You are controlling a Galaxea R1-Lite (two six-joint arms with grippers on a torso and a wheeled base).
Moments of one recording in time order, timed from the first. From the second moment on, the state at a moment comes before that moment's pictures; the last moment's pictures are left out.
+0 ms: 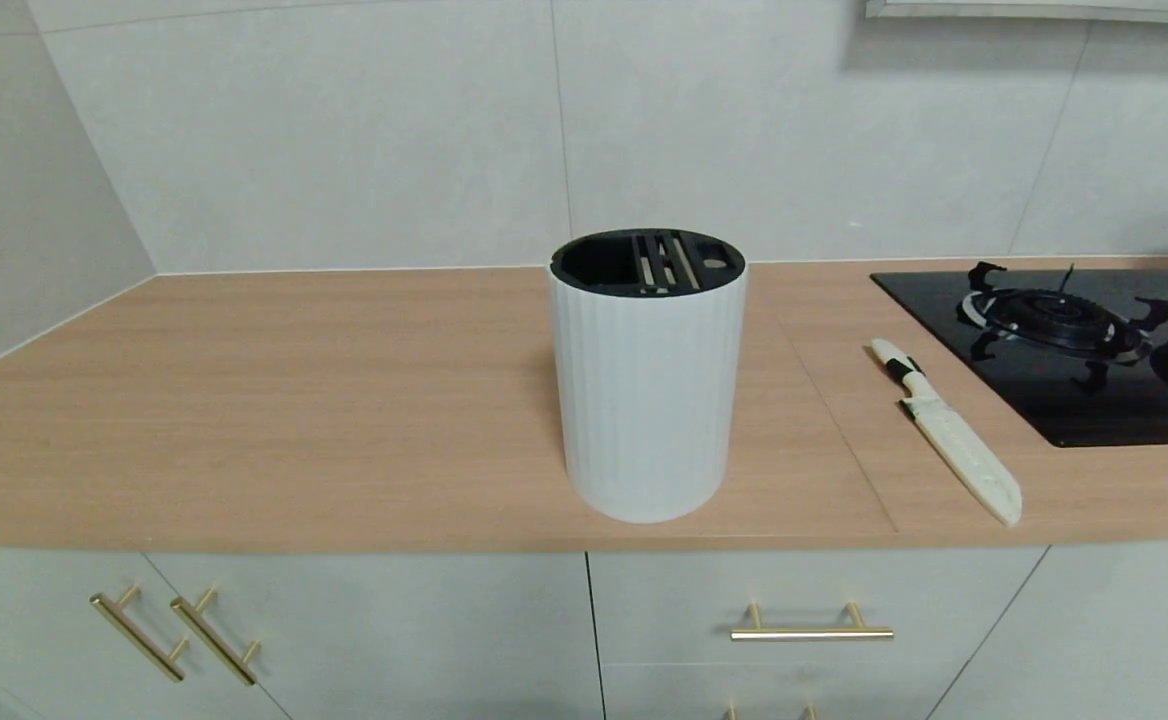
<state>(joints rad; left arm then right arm) 0.00 0.00 0.00 0.00 0.01 0.00 0.00 0.00 0.00 0.00 0.02 -0.01</state>
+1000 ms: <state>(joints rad) 0.00 0.00 0.00 0.00 0.01 0.00 0.00 0.00 0.00 0.00 0.02 -0.01</state>
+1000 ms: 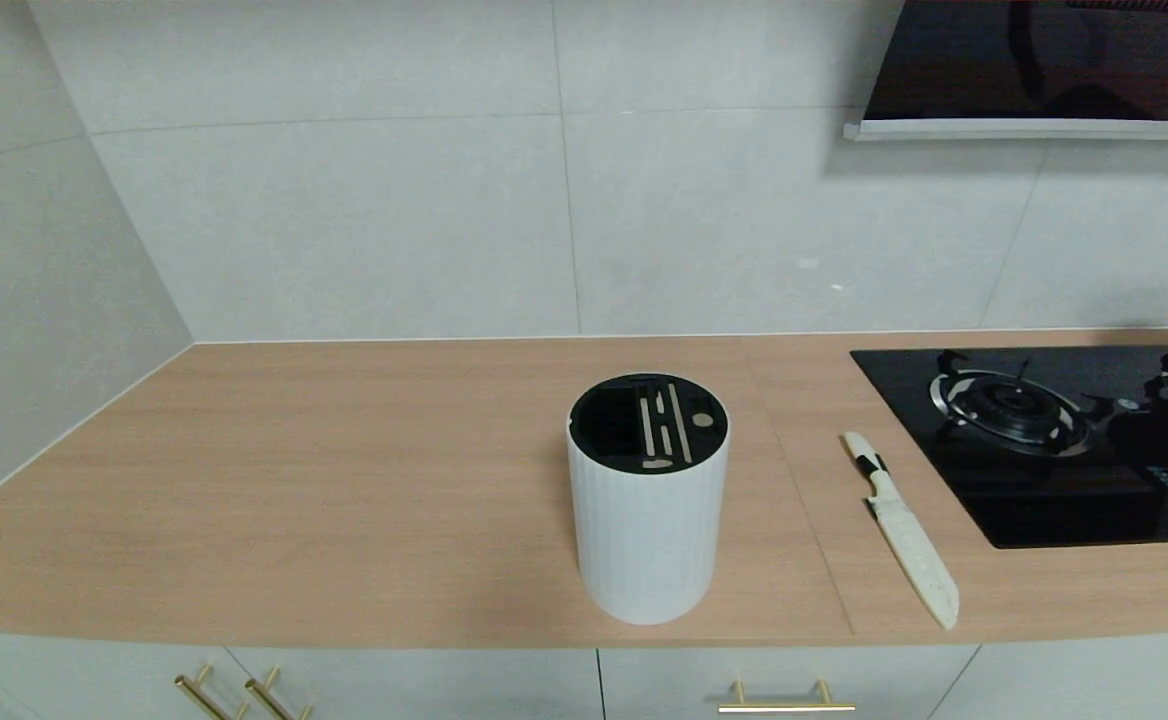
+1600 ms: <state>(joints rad) 0.00 0.00 0.00 0.00 0.01 0.00 0.00 0.00 0.00 0.00 0.02 -0.01</state>
